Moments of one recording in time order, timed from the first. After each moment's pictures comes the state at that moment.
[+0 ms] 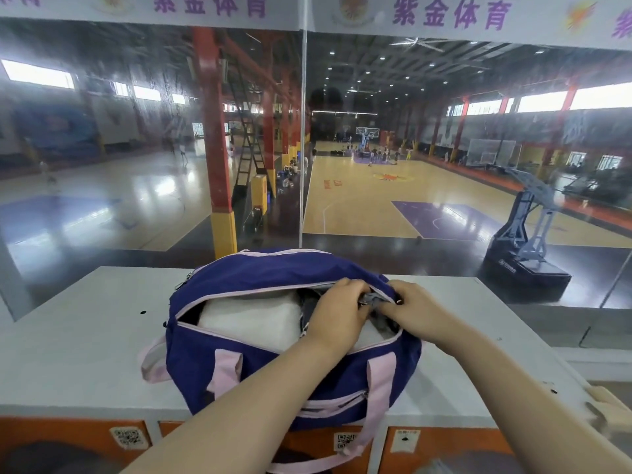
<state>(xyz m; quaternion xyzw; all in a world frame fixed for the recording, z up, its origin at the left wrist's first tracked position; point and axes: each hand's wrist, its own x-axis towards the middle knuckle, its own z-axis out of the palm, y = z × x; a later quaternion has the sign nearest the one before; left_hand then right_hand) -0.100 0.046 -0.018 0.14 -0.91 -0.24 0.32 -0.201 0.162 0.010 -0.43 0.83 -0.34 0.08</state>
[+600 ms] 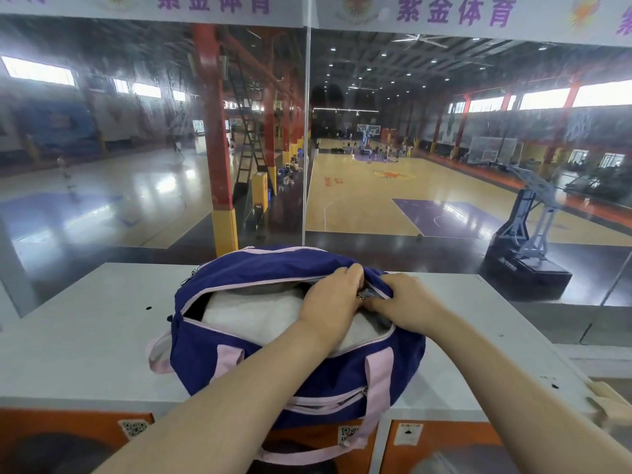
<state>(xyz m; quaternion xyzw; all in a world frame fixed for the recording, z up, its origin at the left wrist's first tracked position) -0.081 0.037 0.003 0.14 -0.94 -0.12 0.28 -0.193 0.148 0.016 -0.46 0.84 -0.27 0.02</state>
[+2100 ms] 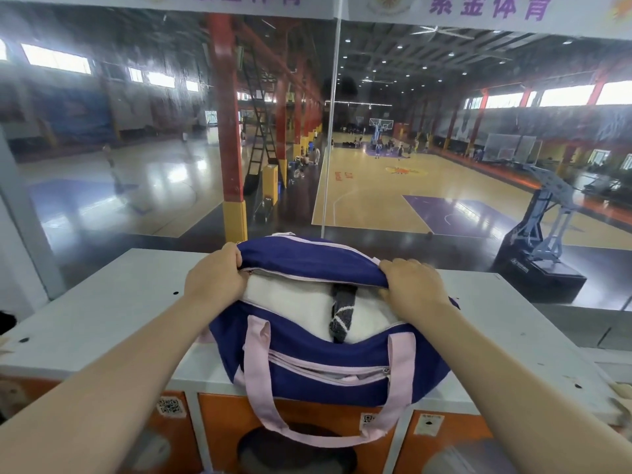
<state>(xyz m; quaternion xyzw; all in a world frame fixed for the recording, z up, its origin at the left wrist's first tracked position) 0.051 -0.106 0.006 0.41 -0.86 -0.08 0.28 -0.166 0.112 0.017 -0.46 0.86 -0.01 -0.21</state>
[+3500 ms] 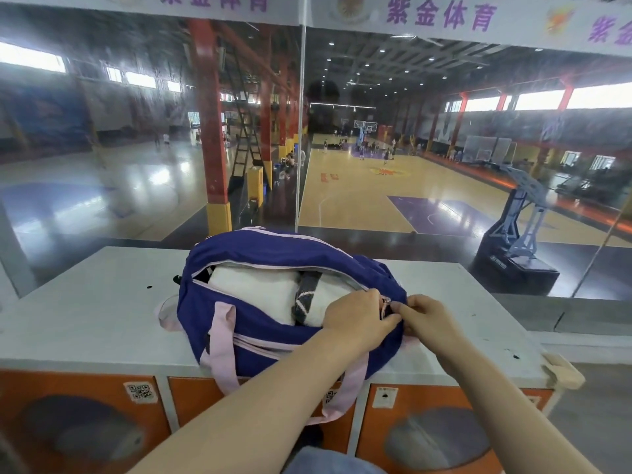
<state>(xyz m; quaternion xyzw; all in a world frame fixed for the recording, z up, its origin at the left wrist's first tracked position) -0.075 0.121 -0.016 0.18 -0.95 -0.15 0.20 -0.166 0.230 -0.025 -0.26 0.80 -0.52 0.13</state>
